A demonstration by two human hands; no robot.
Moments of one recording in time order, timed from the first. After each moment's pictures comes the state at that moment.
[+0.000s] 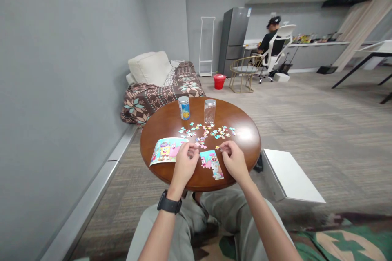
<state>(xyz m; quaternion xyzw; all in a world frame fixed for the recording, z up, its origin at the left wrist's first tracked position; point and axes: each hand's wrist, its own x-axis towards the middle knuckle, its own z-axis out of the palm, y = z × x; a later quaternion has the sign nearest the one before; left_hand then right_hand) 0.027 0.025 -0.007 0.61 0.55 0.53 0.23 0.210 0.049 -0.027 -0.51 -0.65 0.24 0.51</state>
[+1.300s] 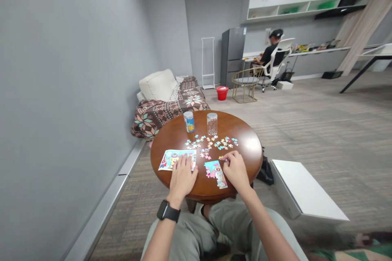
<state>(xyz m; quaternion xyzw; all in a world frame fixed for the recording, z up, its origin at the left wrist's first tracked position) -0.002 0.010 -0.009 0.71 0.69 0.12 -0.04 0.202 0.050 -0.031 -0.57 -0.68 0.08 0.45</state>
